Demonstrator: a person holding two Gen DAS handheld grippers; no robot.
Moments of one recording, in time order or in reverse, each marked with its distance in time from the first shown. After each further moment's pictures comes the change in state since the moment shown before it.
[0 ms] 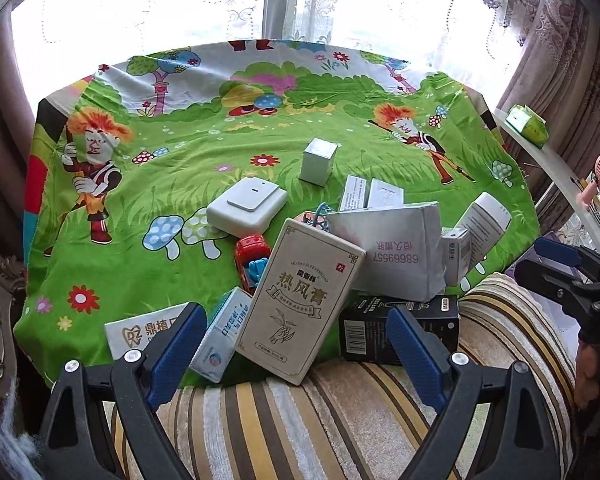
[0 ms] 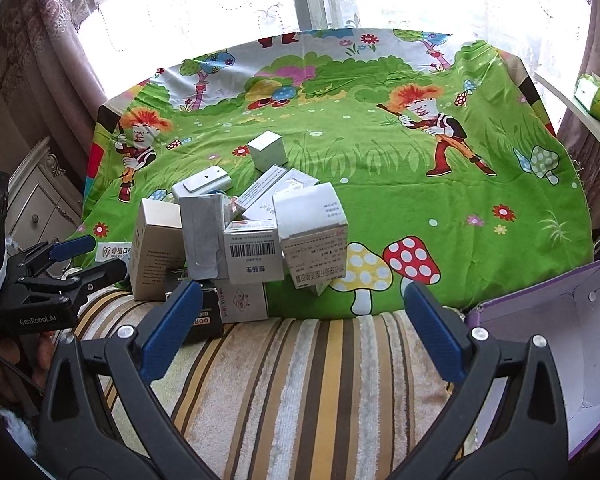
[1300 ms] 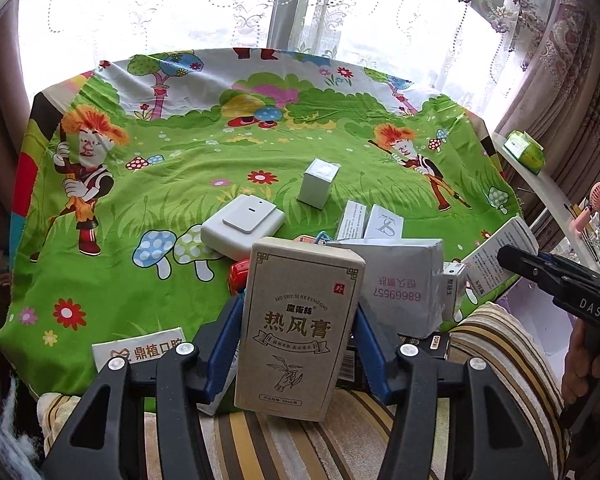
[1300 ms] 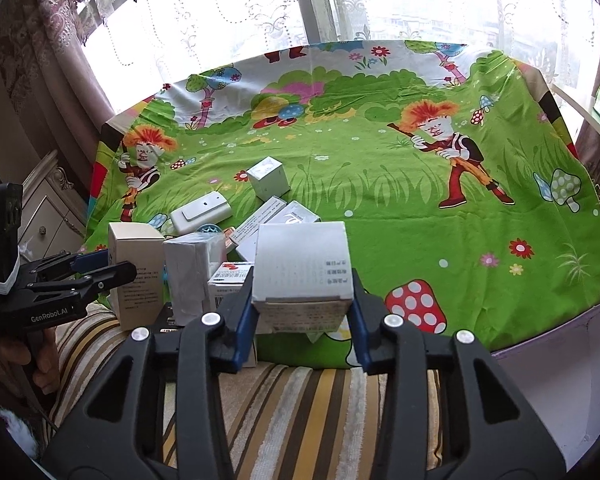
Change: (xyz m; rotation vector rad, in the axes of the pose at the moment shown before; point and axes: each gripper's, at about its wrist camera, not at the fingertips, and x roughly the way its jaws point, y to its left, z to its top) left arm 0.001 0.013 0.011 -0.077 -0.054 -0.052; right arm 0.009 -0.017 0.022 -0.011 -0.060 0.058
